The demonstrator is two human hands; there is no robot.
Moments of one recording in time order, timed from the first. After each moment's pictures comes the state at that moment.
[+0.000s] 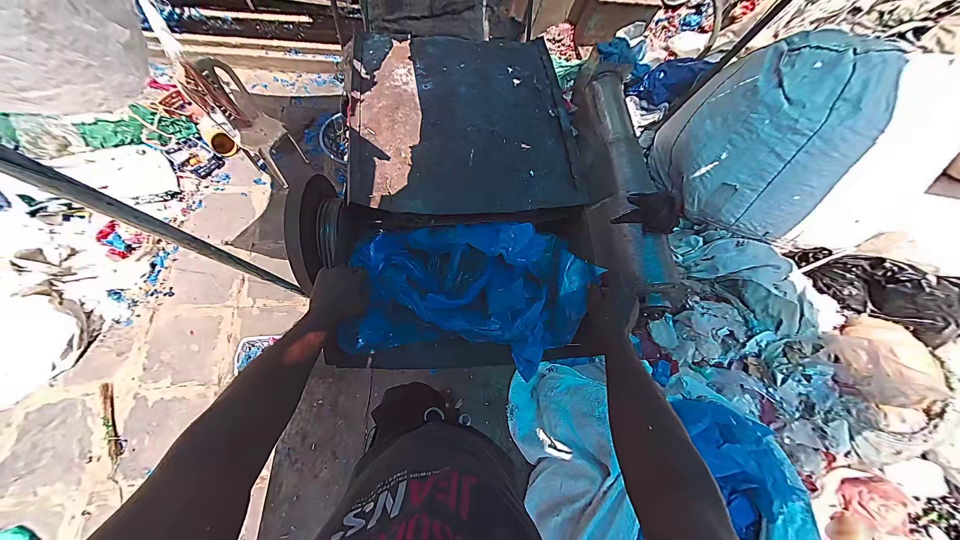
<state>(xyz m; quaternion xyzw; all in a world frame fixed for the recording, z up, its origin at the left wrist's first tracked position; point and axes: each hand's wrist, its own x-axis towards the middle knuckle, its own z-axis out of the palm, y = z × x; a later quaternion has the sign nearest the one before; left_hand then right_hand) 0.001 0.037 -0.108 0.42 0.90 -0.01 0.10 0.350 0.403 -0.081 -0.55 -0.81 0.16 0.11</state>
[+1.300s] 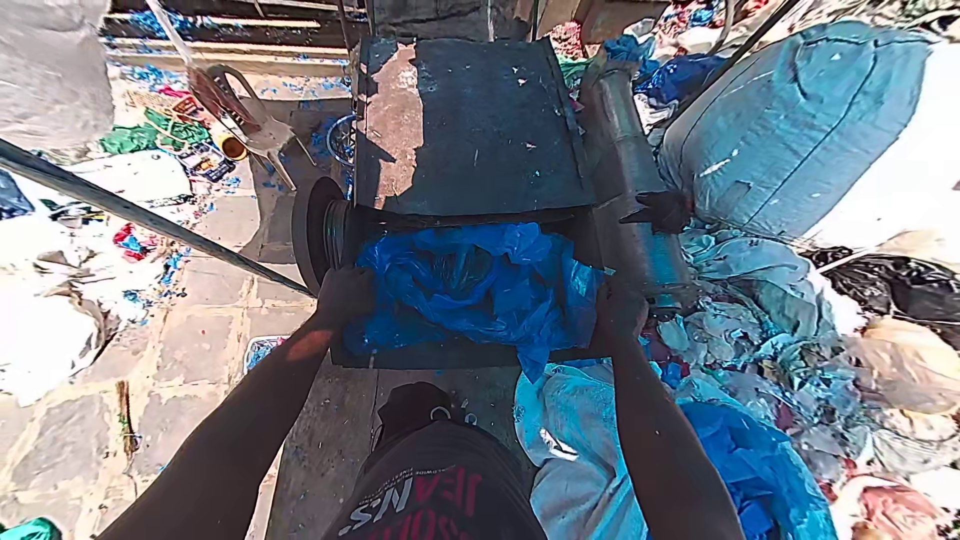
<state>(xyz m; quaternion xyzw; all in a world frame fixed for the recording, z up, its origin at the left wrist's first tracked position) 0.000 0.037 -0.112 0.43 0.90 -0.01 0.08 0.351 0.398 -0.078 -0.52 -0.84 0.10 0.08</state>
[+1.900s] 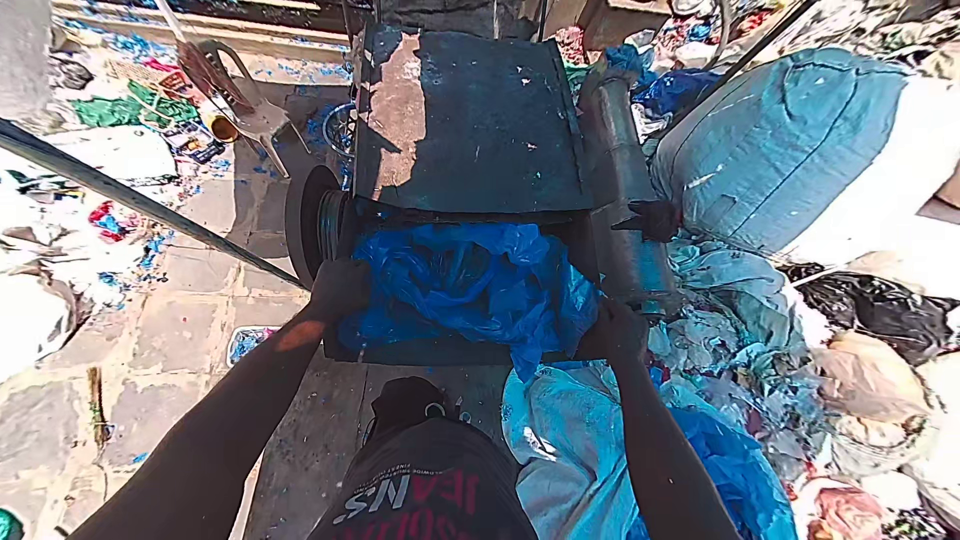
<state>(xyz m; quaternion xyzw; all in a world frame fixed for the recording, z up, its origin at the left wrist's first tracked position) -0.001 0.034 -0.113 0.44 0.89 0.02 0.10 0.388 0.381 -0.071 -0.48 -0.87 0.11 0.06</state>
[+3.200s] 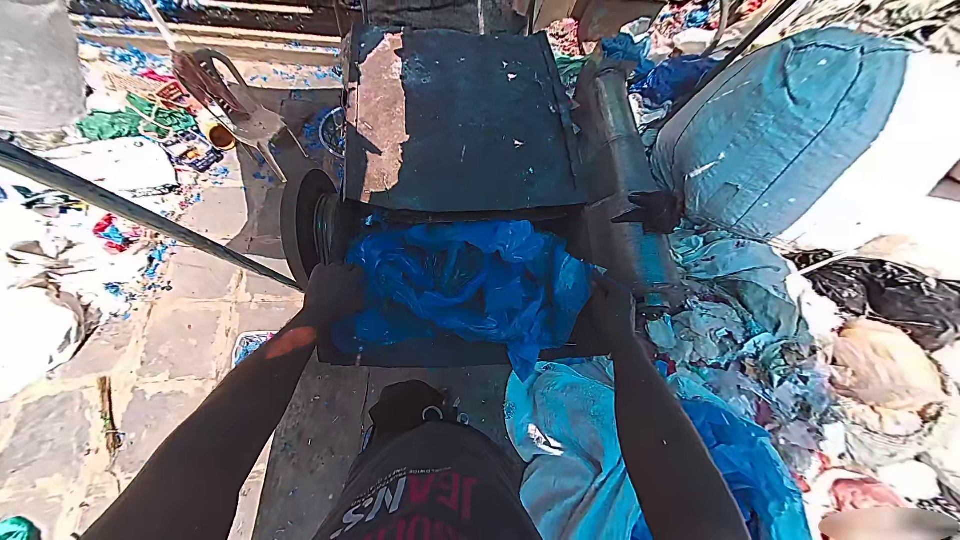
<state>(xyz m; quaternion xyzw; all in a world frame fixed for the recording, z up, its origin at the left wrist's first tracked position) 0.002 0.039 -0.111 0.42 0.90 -0.02 0.11 0.351 0.363 -0.034 -0.41 -0.88 0.16 0.18</state>
